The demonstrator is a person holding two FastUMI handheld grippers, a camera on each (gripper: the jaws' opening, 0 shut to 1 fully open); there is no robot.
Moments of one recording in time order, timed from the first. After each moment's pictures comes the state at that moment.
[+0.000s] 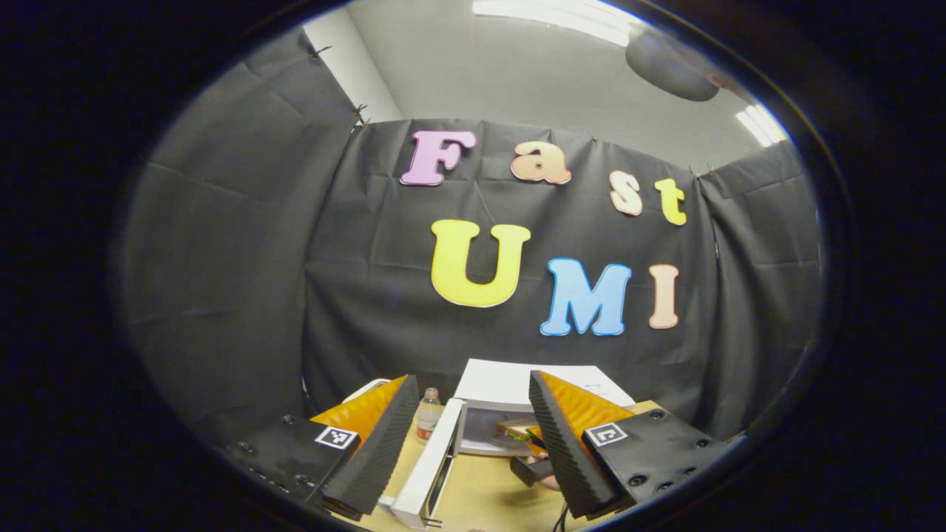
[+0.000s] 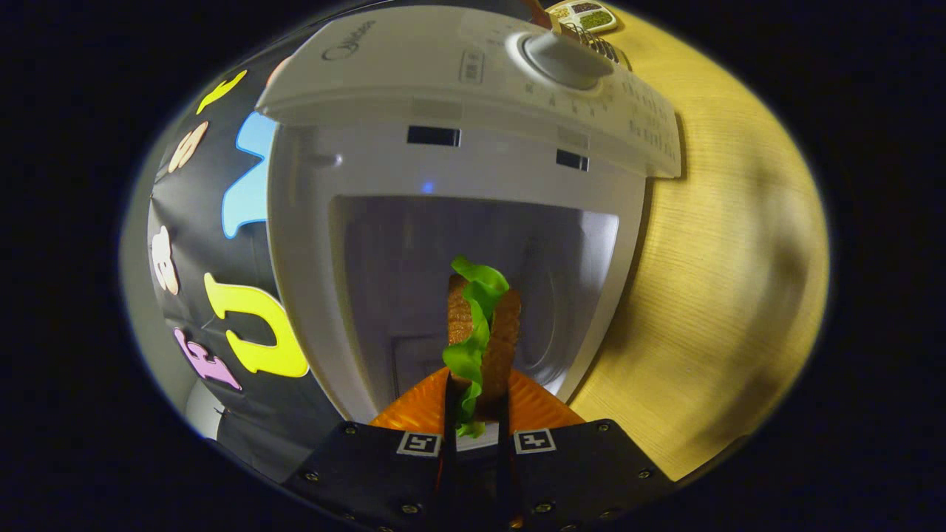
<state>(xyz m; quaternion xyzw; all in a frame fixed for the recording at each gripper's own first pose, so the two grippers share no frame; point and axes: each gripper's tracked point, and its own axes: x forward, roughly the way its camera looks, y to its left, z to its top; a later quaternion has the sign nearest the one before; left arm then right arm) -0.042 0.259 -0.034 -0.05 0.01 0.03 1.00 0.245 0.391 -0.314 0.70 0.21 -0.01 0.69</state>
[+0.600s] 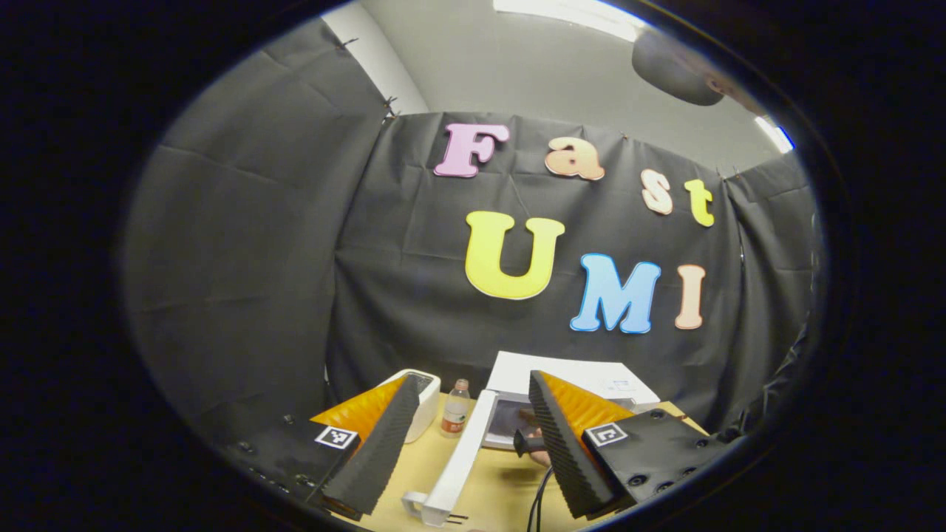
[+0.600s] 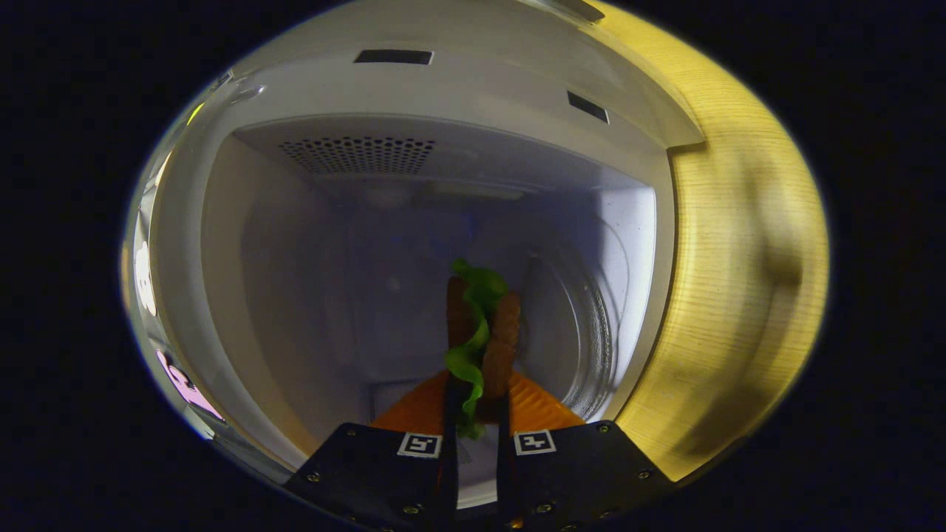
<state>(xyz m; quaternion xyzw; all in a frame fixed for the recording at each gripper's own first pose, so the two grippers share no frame) -0.046 0.304 -0.051 -0.07 0.02 0.07 0.99 0.305 0.398 -0.339 0.70 0.17 -0.09 0.69</state>
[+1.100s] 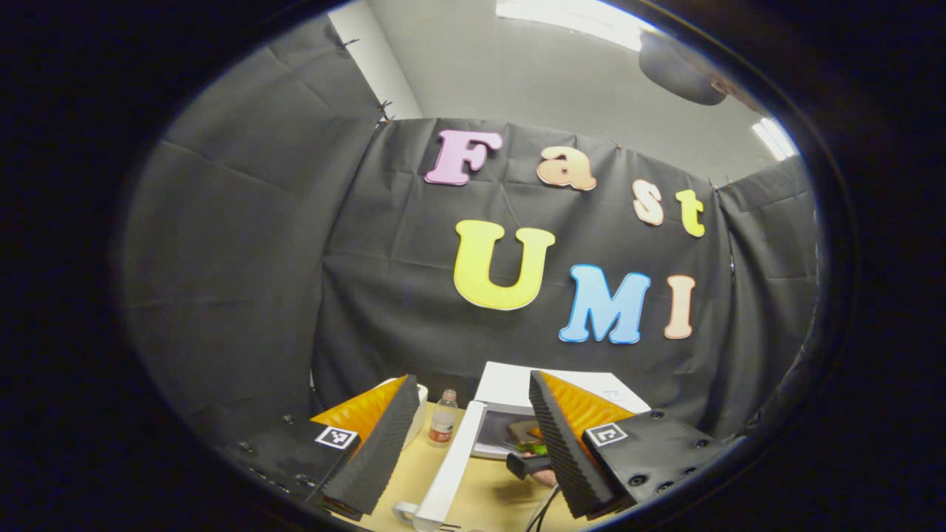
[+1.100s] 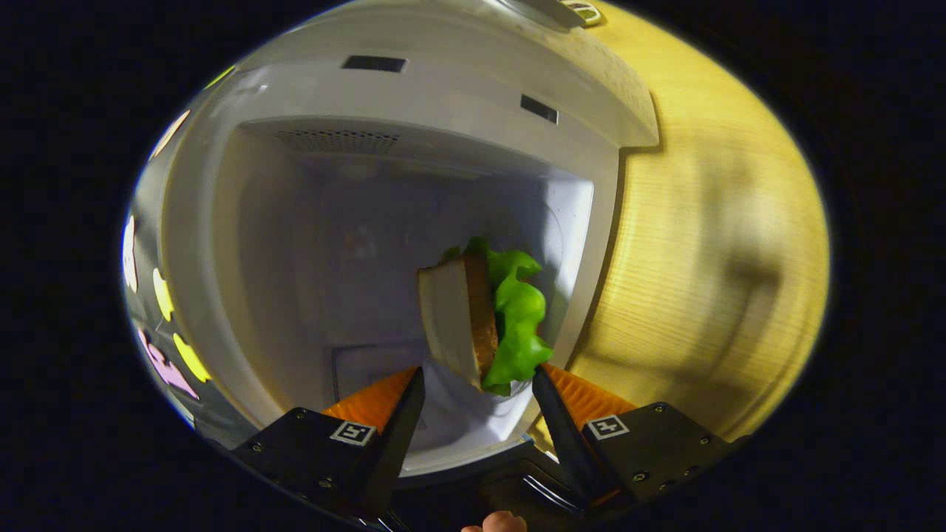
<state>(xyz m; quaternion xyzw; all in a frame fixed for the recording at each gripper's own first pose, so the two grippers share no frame) -0.026 0.288 -0.046 -0.08 0.00 0.03 1.00 0.239 0.408 -0.353 0.65 0.28 -0.07 0.70</state>
